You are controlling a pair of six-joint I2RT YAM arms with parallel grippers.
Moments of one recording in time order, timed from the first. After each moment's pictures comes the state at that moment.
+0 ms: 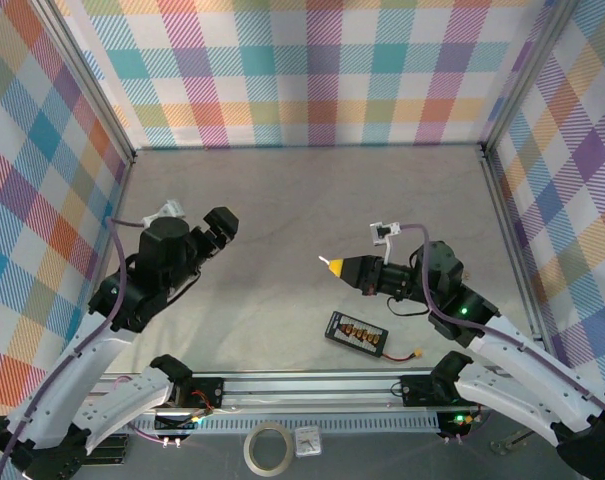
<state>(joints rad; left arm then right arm) -0.52 0.84 1.04 -0.73 -0.21 -1.00 0.75 0.76 0.67 -0.04 -0.48 0.90</state>
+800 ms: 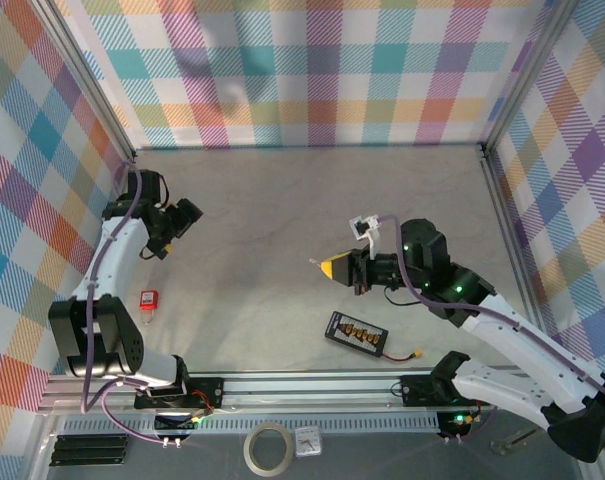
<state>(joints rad) 0.11 1.46 1.21 -0.85 0.13 -0.74 0.75 0.91 0.88 -0.30 -0.54 0.53</state>
